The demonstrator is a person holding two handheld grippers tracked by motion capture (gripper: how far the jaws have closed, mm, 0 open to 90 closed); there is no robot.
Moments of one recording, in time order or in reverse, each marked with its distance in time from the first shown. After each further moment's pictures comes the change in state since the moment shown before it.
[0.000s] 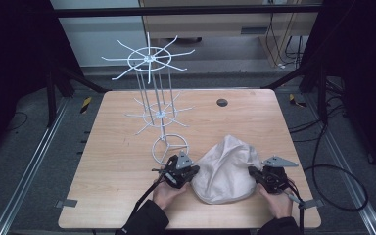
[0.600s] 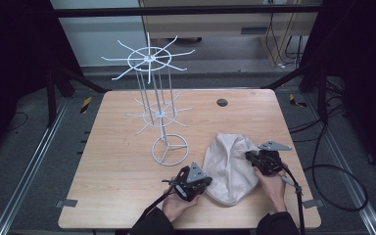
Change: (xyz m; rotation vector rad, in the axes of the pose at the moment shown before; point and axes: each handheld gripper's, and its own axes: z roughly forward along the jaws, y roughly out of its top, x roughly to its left) left arm -0.043 0.002 0.009 -0.029 -0.080 0.039; right arm -0.022 0.027 0.037 -0.049 -0.010 -0.003
